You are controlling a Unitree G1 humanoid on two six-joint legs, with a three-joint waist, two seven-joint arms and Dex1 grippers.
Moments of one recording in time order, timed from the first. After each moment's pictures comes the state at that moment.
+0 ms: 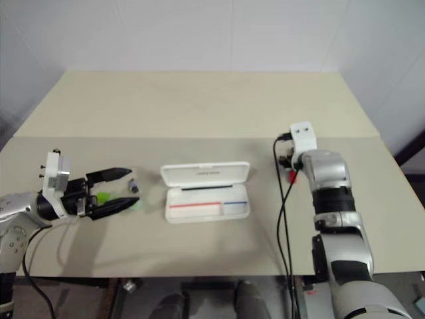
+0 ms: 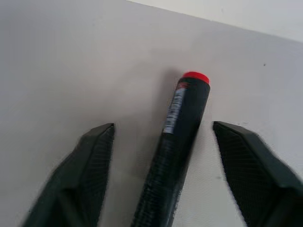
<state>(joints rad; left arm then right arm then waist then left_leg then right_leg) -0.19 0.80 0.33 -0.15 -0.68 0.43 -1.08 -0.97 -0.42 -0.08 0.51 0.00 0.97 0.27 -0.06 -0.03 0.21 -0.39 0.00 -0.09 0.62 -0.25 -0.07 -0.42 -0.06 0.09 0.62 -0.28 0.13</state>
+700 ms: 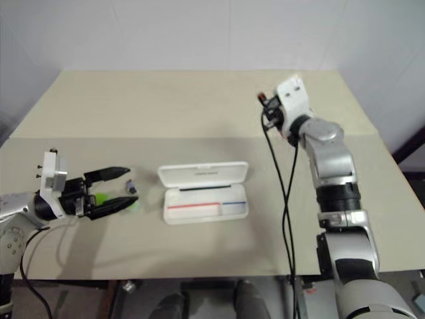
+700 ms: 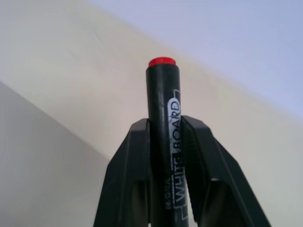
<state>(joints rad) -0.18 0.80 0.34 -0.16 -0.68 0.44 -1.08 -0.95 -0.48 0.04 0.18 0.06 0.41 0.63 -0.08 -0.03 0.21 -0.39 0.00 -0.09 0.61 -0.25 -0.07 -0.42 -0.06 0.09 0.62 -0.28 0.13</state>
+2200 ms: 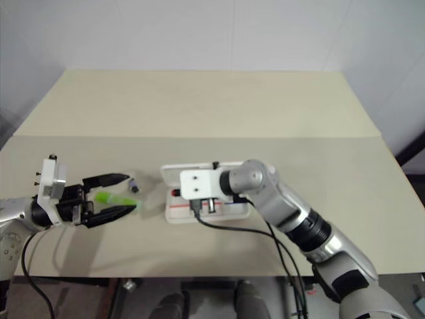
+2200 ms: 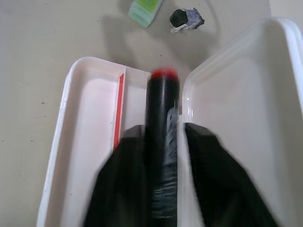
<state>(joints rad) -0.13 0.81 0.35 -0.19 -0.67 0.40 -1.11 -0.85 -0.48 0.59 -0.17 -0.15 0.43 1.00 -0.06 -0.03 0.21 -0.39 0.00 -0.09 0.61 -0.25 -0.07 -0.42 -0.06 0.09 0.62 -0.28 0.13</state>
